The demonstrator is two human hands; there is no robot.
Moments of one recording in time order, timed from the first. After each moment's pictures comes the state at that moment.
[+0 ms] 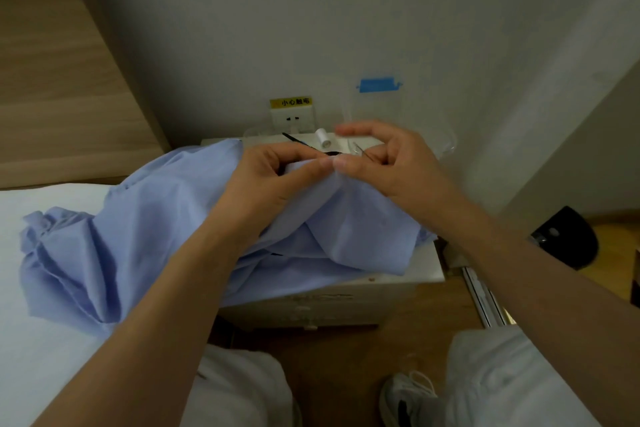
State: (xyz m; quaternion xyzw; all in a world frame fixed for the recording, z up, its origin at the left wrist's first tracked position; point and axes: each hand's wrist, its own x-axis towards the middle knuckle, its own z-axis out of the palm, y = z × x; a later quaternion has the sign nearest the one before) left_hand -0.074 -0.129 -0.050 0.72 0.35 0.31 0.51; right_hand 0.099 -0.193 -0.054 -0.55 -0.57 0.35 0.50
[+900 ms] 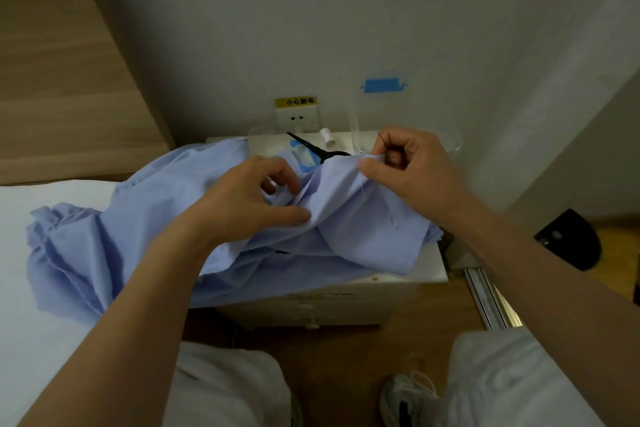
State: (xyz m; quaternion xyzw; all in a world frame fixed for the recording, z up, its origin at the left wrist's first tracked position) left_hand -0.110 -0.108 -0.054 0.84 0.42 0.11 0.31; right_hand 0.110 -0.186 -0.070 -0.59 -0.58 0.24 0.51
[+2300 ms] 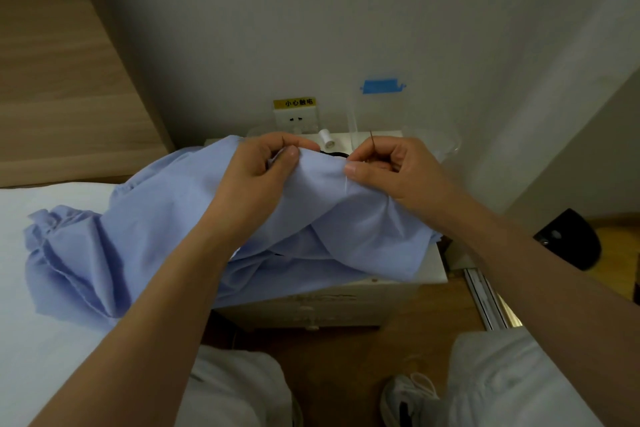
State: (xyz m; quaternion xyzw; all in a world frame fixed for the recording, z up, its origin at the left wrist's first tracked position) left_hand -0.085 -0.121 -0.049 0.77 0.37 0.33 0.39; right_hand 0.108 -0.186 -0.069 -0.55 -0.59 0.35 0.47
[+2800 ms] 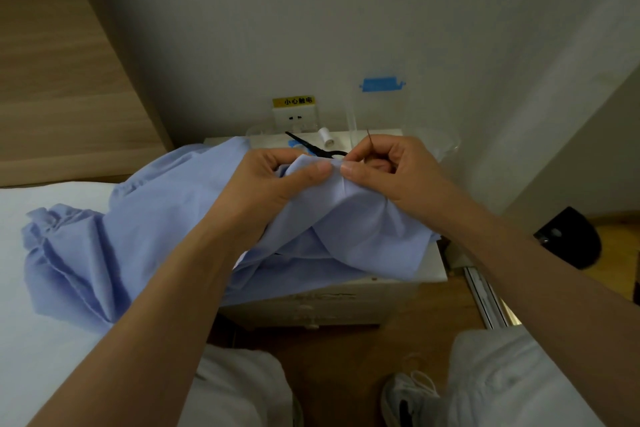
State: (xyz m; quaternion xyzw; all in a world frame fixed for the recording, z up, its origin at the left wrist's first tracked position) left_hand -0.081 -0.126 -0.052 0.71 0.38 0.29 0.53; right_hand 0.104 -0.188 -0.069 -0.54 -0.60 0.33 0.49
